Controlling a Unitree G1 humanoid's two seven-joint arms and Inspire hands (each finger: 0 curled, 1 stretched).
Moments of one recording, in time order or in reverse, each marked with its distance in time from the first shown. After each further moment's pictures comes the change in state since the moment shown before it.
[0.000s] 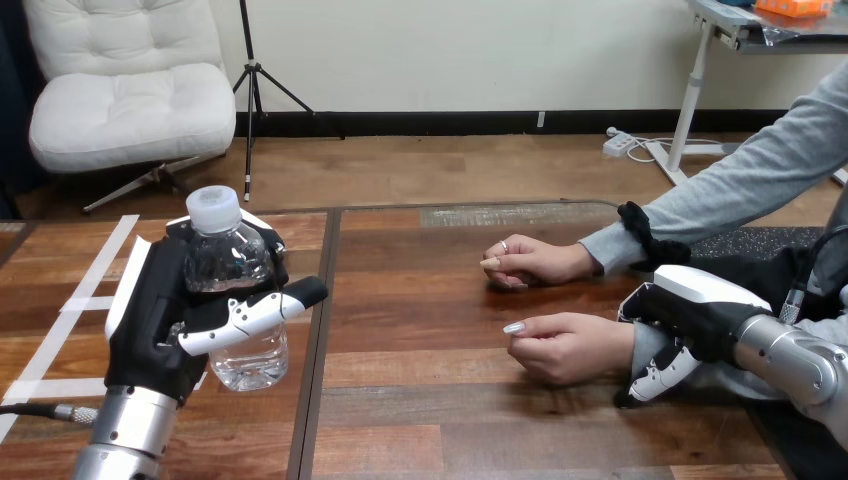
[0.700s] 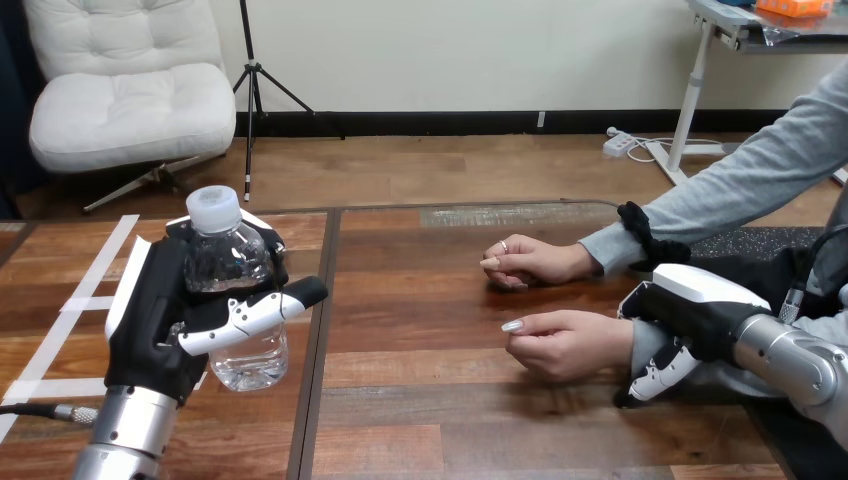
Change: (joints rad) left arm 0.000 0.000 0.000 0.000 0.000 0.000 0.001; right arm 0.000 0.000 0.000 0.000 -0.008 -0.008 -0.014
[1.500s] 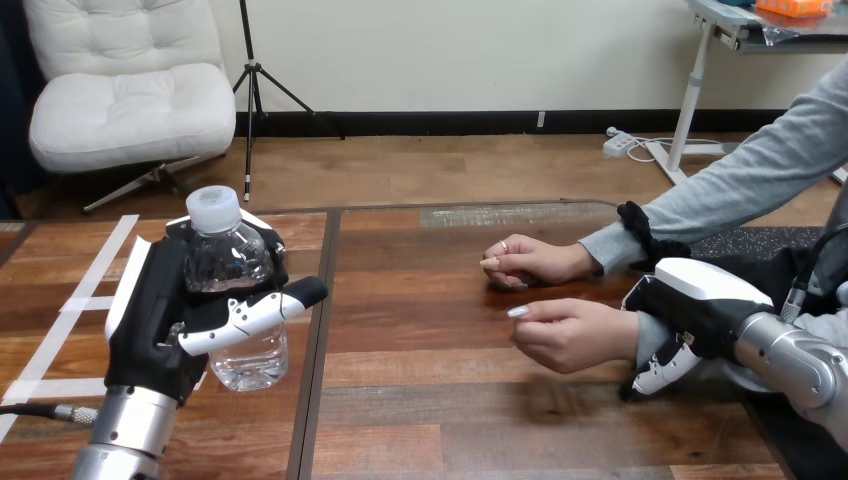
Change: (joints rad) left arm 0.000 0.000 0.000 0.000 0.000 0.000 0.000; right arm 0.001 0.000 0.002 0.003 -0.031 -0.005 -0.062
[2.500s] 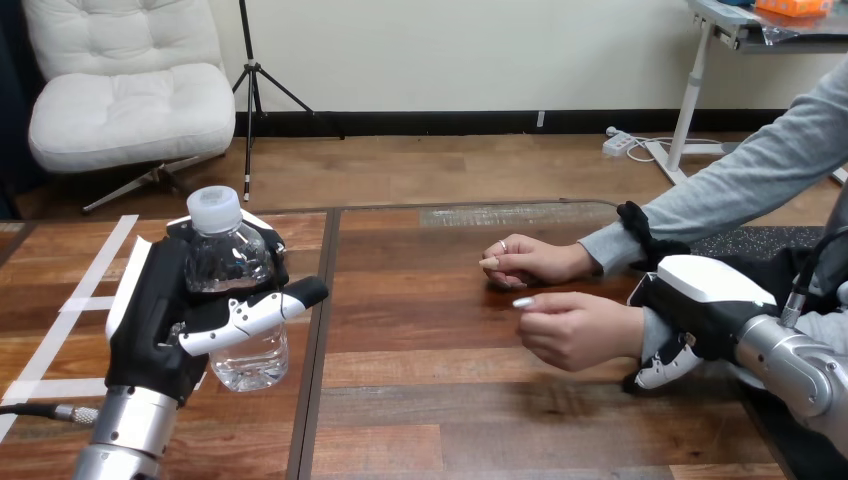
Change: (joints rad) left arm 0.000 -0.001 0.000 0.000 0.002 -0.001 0.000; right arm 0.001 0.001 0.030 0.017 -0.051 0.000 -0.111
